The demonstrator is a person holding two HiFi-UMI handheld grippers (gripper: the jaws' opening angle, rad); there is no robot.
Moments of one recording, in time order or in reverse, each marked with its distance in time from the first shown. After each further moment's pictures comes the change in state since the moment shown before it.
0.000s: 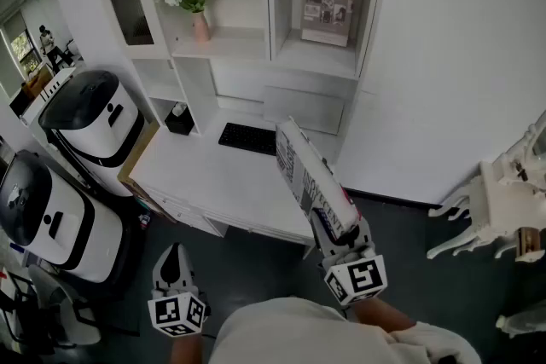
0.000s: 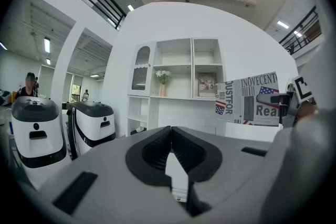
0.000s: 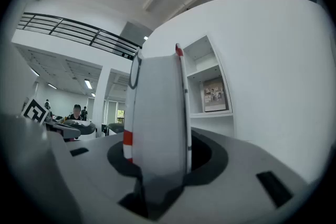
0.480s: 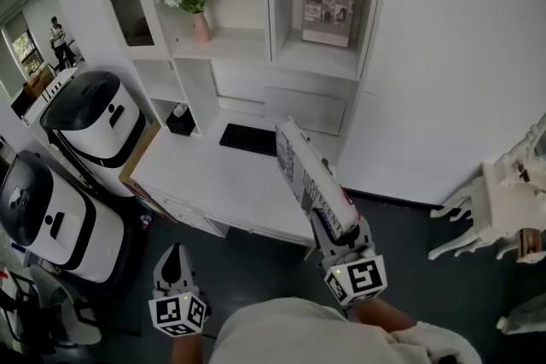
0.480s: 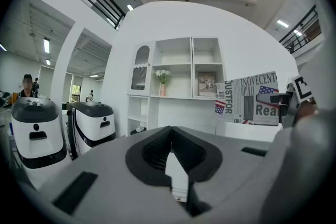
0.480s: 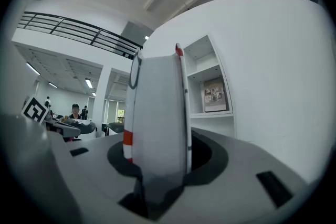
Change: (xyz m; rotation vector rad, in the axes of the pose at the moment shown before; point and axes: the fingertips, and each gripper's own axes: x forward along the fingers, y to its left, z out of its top) left arm 0.002 -0.004 -0.002 0.004 0.003 0.001; right arm 0.000 -0.003 -0.003 -0.013 0.001 0.004
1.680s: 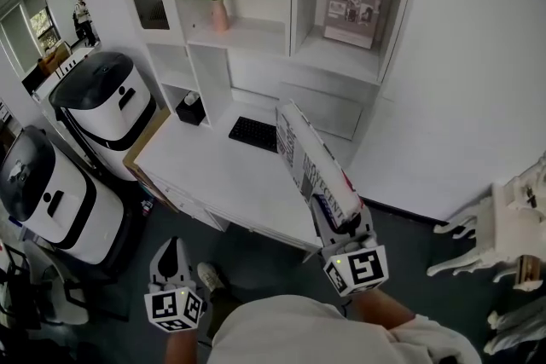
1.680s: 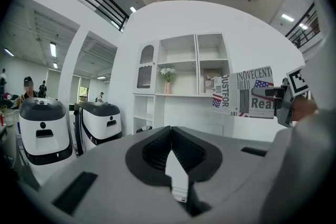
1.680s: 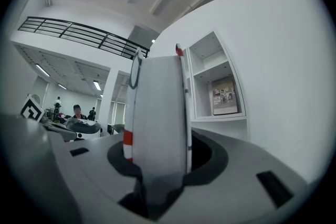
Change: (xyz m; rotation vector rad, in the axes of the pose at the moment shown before) left arm 0.014 0.002 -0.016 0.006 -0.003 0.077; right arm 0.050 -0.013 -0.001 -0.023 -0.044 0.092
